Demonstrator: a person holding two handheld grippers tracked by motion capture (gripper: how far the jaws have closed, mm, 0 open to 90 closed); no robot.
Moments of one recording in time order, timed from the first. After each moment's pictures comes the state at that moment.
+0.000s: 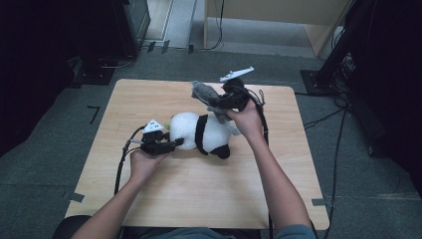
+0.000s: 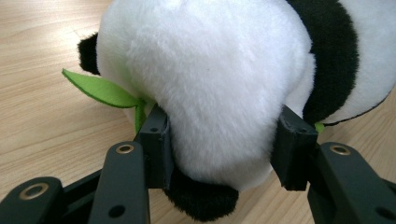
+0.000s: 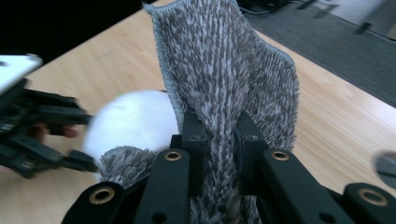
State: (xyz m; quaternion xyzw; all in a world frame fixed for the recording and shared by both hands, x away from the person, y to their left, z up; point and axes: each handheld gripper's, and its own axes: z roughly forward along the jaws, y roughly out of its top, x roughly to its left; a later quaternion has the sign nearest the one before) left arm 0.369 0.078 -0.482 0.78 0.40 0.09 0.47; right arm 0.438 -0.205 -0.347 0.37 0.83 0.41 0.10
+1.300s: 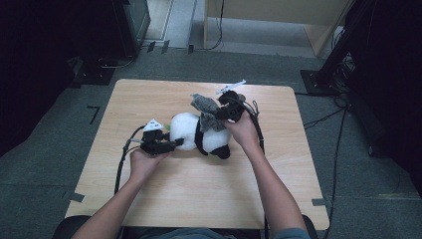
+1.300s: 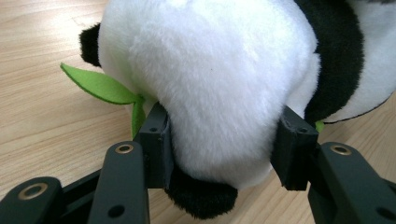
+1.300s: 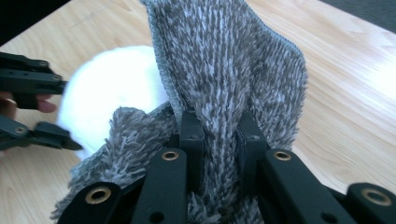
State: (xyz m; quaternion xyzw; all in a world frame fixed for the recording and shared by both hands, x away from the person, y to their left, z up) left arm 0.373 0.079 -0.483 0.78 0.41 0.07 0.46; right arm 0.440 -0.208 -0.396 0.41 0.83 0.37 0.07
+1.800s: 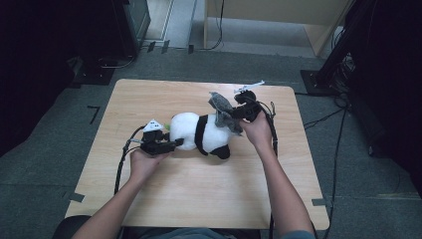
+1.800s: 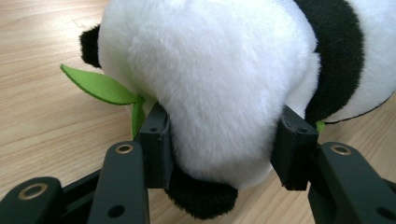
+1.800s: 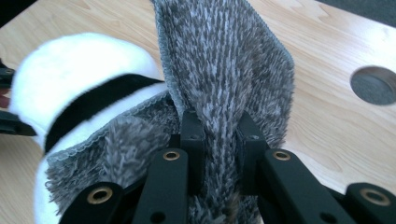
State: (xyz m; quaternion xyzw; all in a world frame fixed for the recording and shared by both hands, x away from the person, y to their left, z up) left arm 0.372 0.079 -0.484 0.78 0.41 0.08 0.47; right arm 0.441 -0.254 -0.402 0.46 0.81 0.36 0.08
